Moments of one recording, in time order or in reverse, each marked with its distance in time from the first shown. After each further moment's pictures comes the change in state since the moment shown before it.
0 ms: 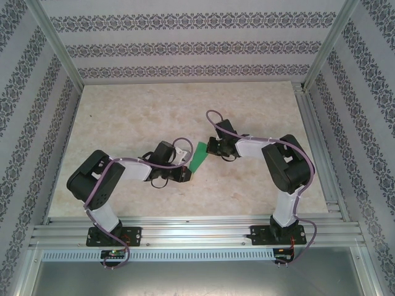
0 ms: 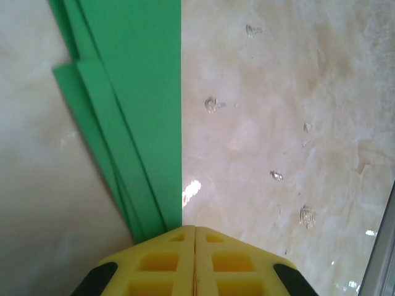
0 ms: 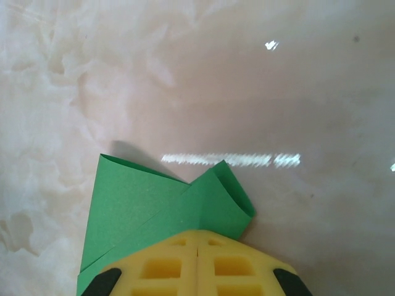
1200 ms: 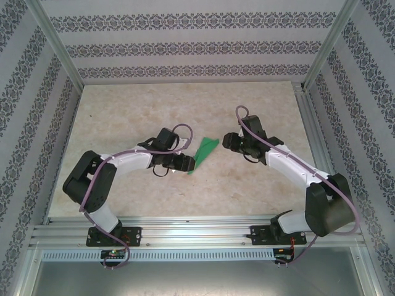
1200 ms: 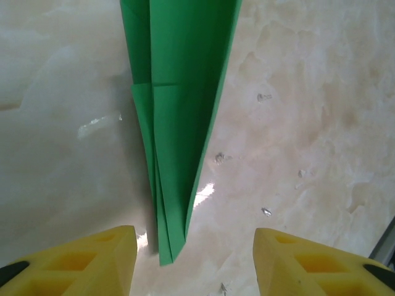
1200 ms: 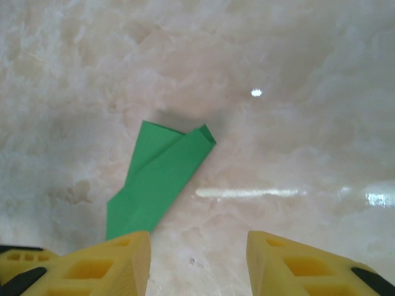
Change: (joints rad) left arm 0.022 -0.016 0.252 -0.351 -0.119 -0.021; right arm -0.093 -0.507 -0.148 -0.253 0.031 -0.077
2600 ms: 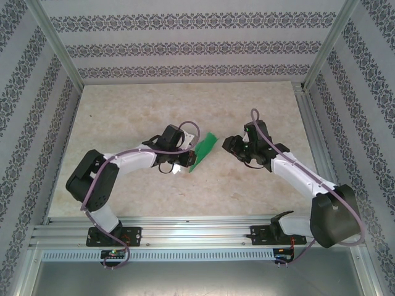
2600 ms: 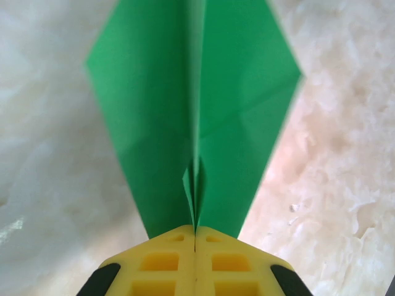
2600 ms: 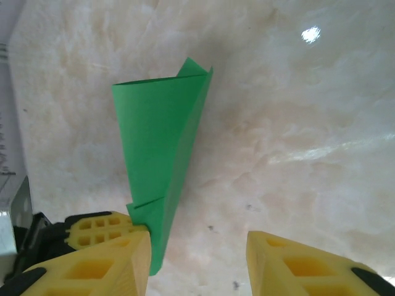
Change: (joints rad) left arm -0.058 -0.013 0.045 0.065 -0.084 0.100; right arm -0.031 -0.105 -0.080 0.032 -0.201 0.341
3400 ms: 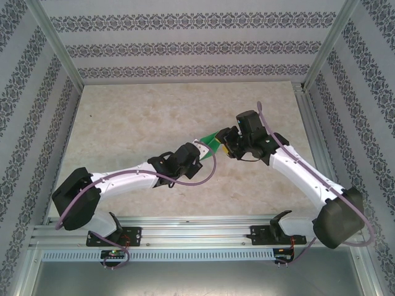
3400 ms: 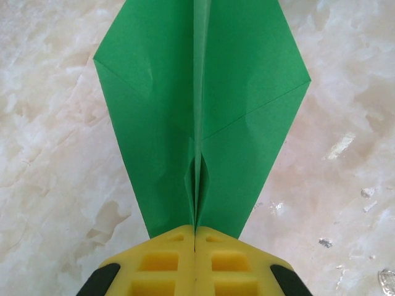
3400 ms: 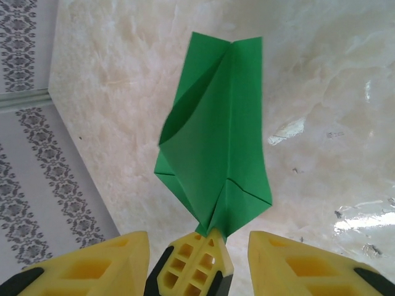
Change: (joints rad) left arm -0.309 -0.159 -0.043 -0.031 -0.673 0.291; right arm 0.151 0.028 0.256 -0.248 0.097 0.377
